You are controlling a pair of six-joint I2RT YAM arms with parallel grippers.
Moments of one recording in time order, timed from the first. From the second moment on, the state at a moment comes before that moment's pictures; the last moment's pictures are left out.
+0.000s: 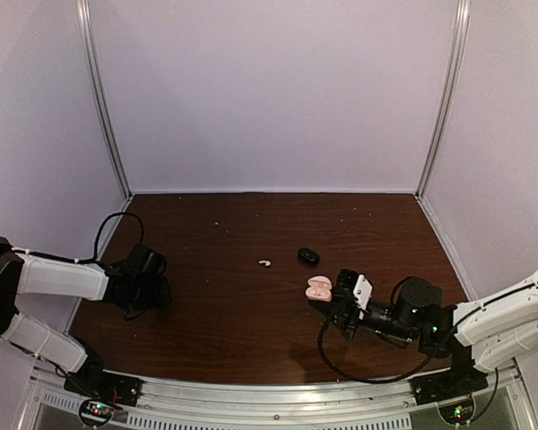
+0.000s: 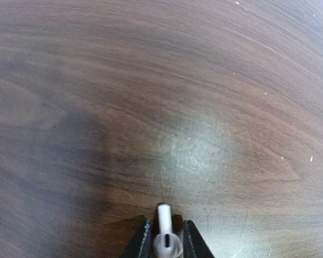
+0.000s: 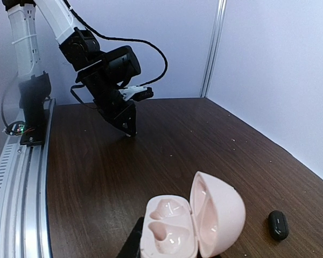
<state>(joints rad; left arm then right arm) -0.53 1.35 0.49 -0.17 -0.26 -0.75 1.16 1.16 0.28 0.83 0.08 -0.12</state>
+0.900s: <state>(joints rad) -0.54 1.16 0.57 -0.30 0.26 -0.58 1.07 1.44 0.26 1.10 -0.08 -0.26</state>
